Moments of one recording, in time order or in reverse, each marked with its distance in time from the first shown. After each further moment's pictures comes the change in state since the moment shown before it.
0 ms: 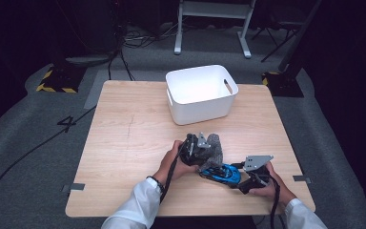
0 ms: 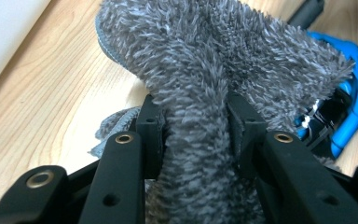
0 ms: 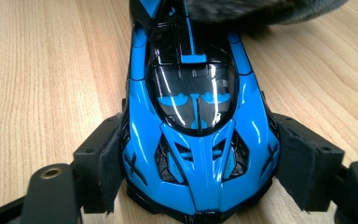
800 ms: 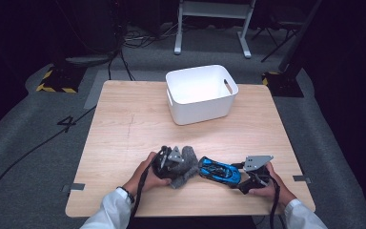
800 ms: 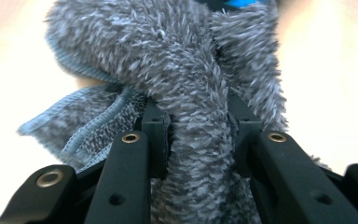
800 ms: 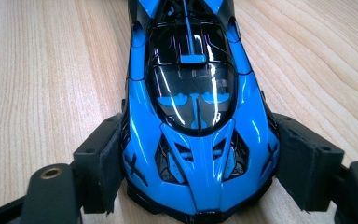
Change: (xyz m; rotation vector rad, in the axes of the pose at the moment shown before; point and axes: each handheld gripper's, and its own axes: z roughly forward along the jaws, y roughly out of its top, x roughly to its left) left arm -0.004 -0.079 -0.047 0.076 -0.146 0.083; right arm 0.001 0.000 0.000 0.003 -0.007 0.007
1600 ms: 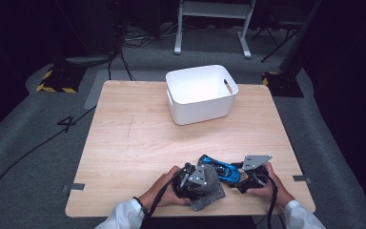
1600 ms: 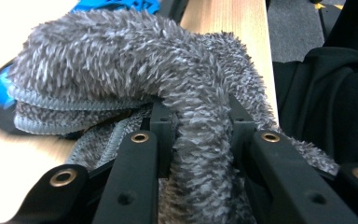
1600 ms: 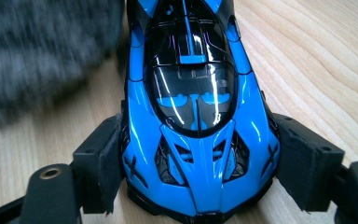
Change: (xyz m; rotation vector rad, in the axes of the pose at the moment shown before) left arm -0.064 0.044 0.021 -0.061 -0.156 0.160; right arm 0.002 0.004 0.003 0.011 -0.042 0.032
